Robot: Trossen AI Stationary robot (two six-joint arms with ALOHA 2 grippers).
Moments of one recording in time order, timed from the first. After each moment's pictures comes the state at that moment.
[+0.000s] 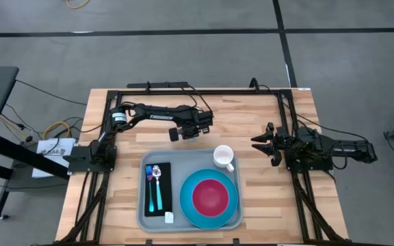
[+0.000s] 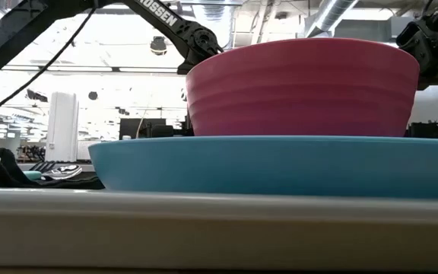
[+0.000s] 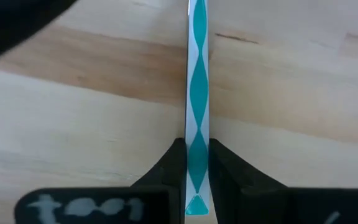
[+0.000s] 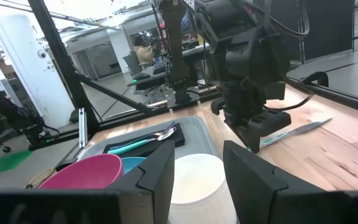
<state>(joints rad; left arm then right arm) 0.26 2.19 1.64 -0.93 -0.05 -1.54 -0.05 0.01 0.02 -0.02 -0.05 0.24</state>
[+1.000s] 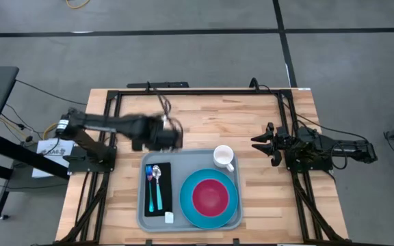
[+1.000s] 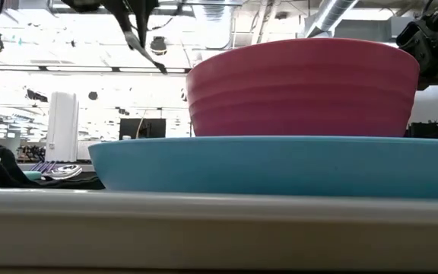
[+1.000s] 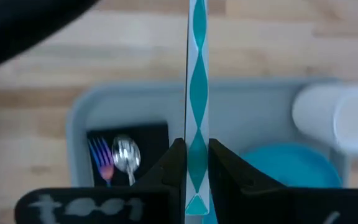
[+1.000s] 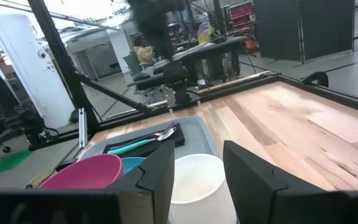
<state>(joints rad) -0.08 1.60 1.63 -1.41 -0.20 -1.67 -0.05 0.01 0.02 -0.02 -0.05 0.24</state>
